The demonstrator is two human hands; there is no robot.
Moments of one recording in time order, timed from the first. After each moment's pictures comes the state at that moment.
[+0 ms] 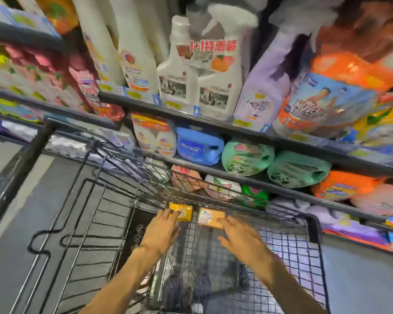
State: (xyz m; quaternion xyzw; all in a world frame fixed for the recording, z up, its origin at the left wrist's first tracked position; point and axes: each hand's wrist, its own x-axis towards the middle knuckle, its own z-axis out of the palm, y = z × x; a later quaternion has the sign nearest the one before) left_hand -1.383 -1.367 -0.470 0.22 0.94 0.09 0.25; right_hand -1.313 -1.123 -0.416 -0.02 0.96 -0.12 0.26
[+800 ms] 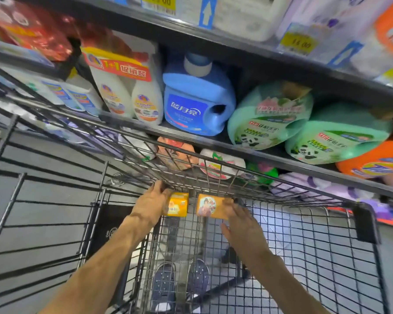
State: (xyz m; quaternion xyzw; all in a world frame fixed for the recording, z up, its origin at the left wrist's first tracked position) left_hand -1.462 -1.363 -0.657 0.24 0.92 0.10 0.30; right_hand -1.320 -1.130 -0.595 0.09 0.98 -0.11 0.16
